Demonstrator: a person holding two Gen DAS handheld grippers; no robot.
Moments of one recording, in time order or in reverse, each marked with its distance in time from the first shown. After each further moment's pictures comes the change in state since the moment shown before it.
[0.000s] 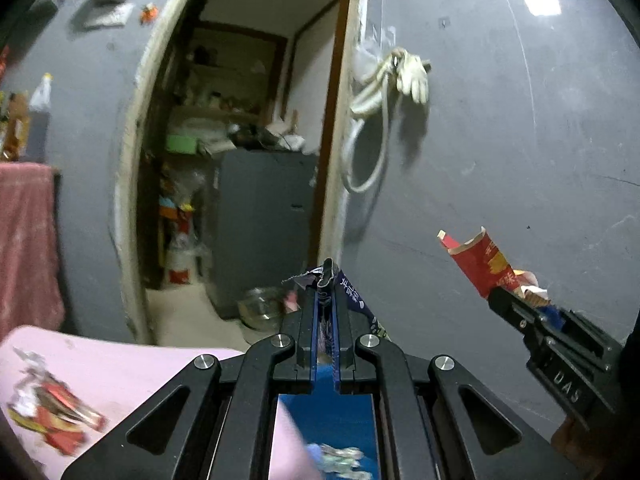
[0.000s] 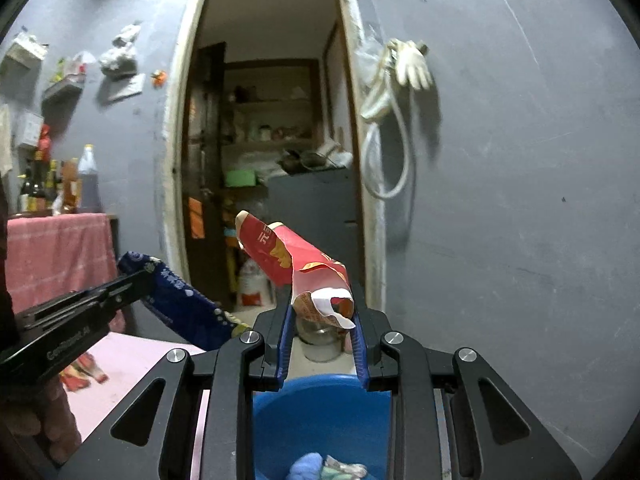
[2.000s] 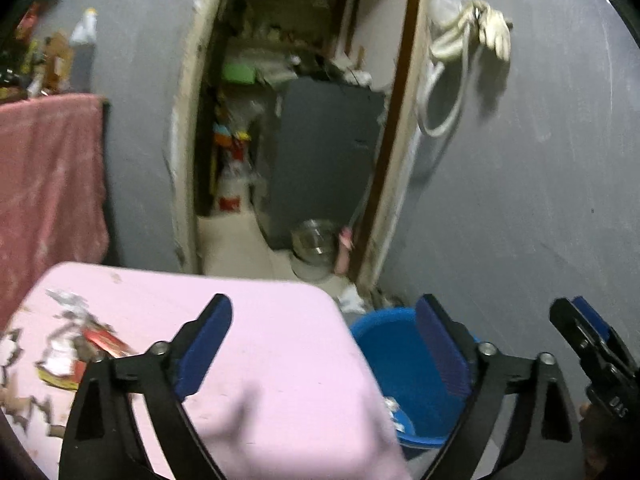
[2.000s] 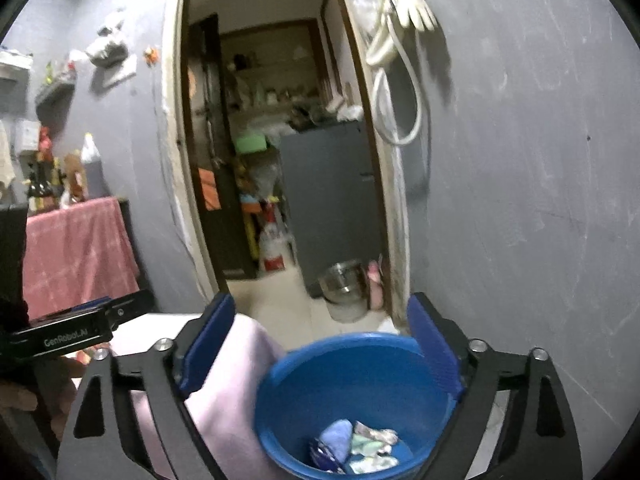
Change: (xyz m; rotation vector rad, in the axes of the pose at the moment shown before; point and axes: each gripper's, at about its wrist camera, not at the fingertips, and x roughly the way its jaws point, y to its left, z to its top) left arm 0.002 0.077 -0.024 -0.114 0.207 0.203; right arm 0.020 0.003 -0.018 0.083 0.134 0.097
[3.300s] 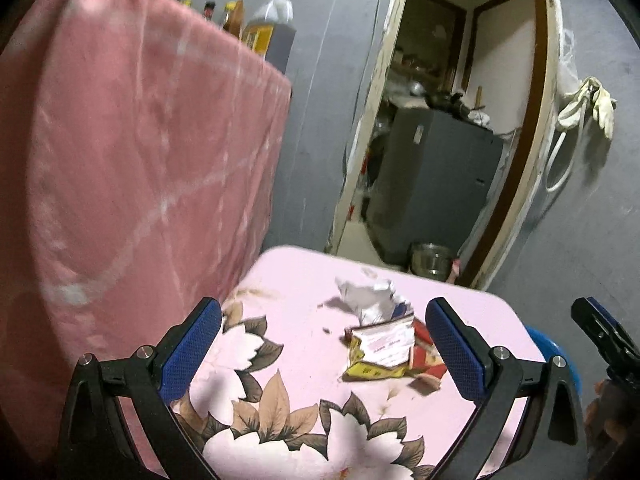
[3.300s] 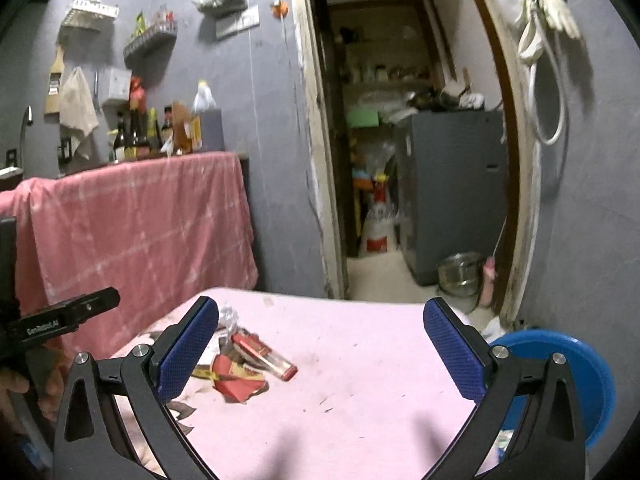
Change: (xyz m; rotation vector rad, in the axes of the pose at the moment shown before) left arm -0.123 0.239 -0.031 -0.191 -0.014 0.265; right arm 0.043 0.207 -0.022 -0.125 0.118 0.306
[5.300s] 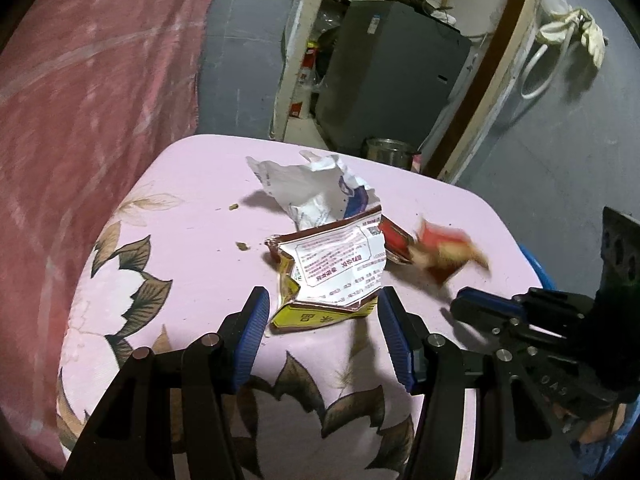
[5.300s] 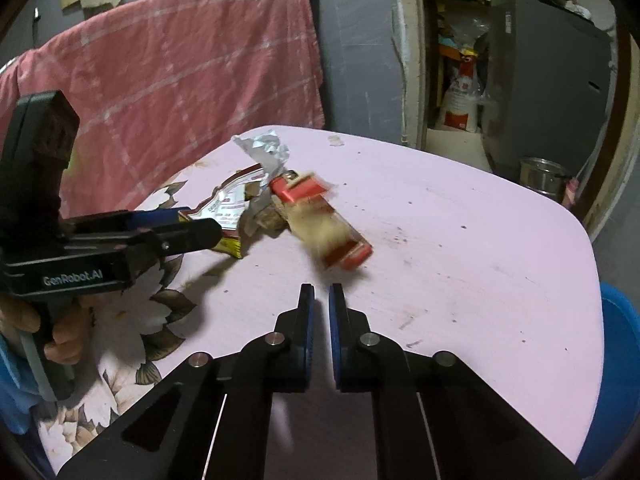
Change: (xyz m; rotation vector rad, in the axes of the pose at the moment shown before) left arm 0.085 -0.032 -0.024 0.085 0.383 -0.162; right arm 0.100 0.022 -0.055 -0.127 0.534 0.248
